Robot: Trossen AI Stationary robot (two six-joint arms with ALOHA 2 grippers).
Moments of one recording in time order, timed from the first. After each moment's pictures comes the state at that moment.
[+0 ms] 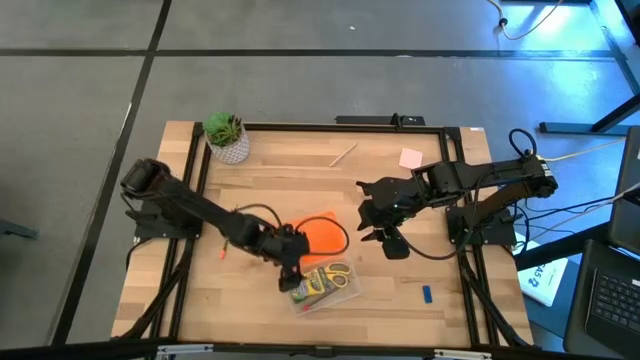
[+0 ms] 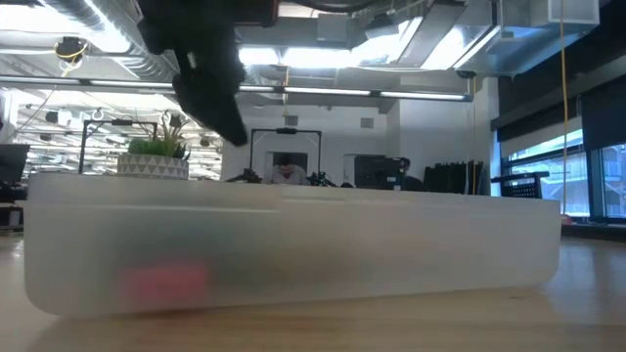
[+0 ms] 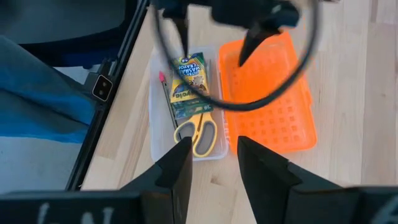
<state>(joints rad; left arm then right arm) -0.37 1.62 1.10 -0.44 -0.10 -0.63 0.21 1.48 1.56 -0.96 -0.15 0.05</state>
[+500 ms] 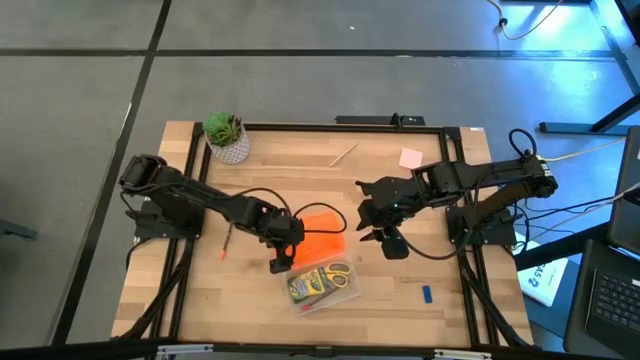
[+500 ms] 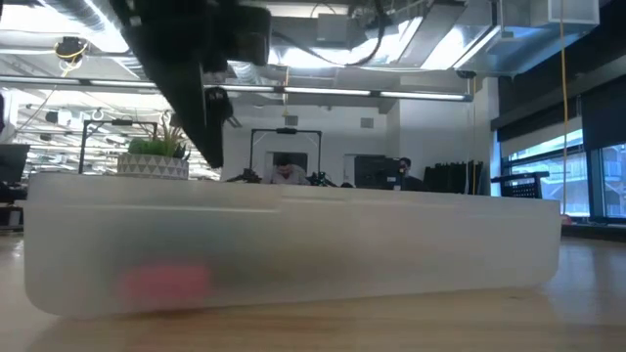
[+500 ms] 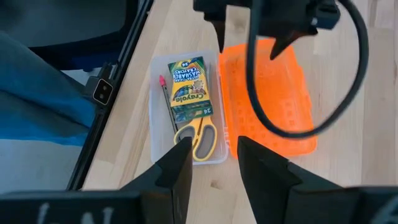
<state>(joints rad) -0.23 1.61 1.10 -0.64 0.02 -0.43 0.21 1.48 1.56 -0.95 -0.15 0.05</state>
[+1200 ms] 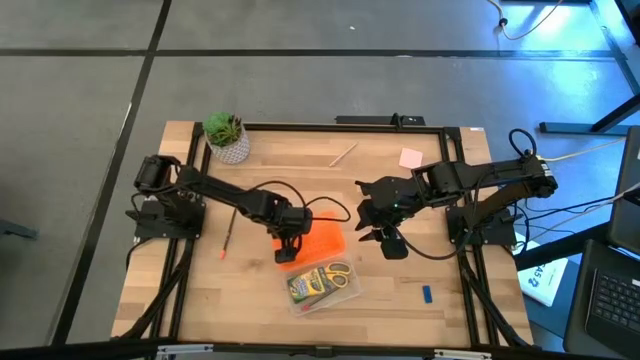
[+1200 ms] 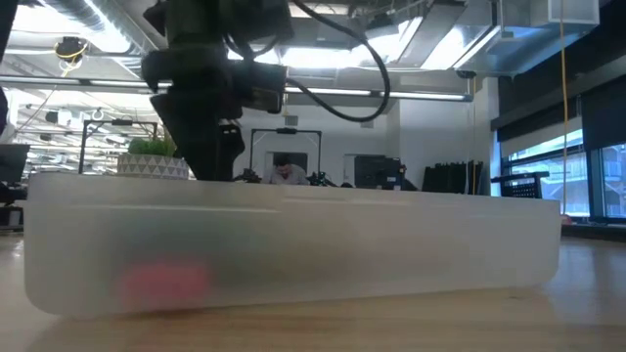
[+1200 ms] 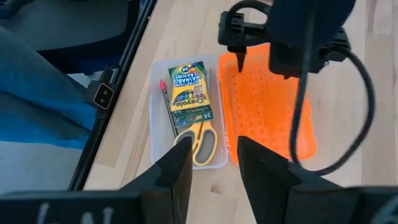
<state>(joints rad) -0.12 1.72 1.10 -0.65 0.07 -0.30 0.21 1.48 1.56 -0.93 -0.15 0.05</state>
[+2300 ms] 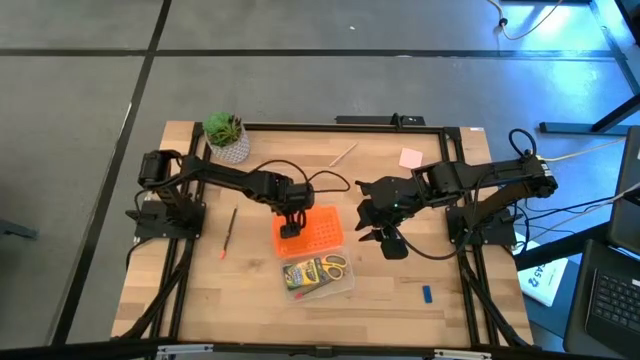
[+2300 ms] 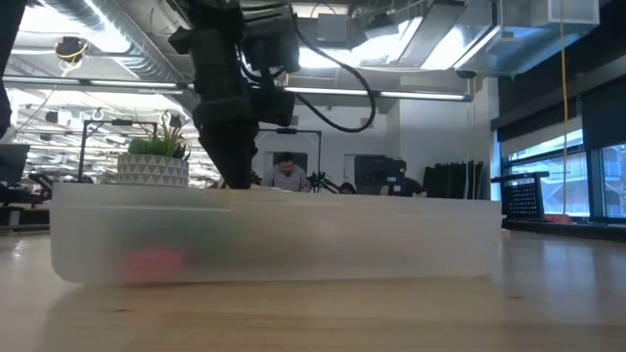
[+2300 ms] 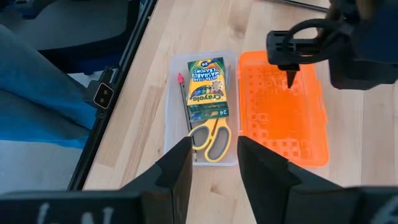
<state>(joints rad) 0.05 1.72 1.10 -0.64 -0.05 -0.15 0.21 1.48 1.56 -0.93 -0.15 0.04</state>
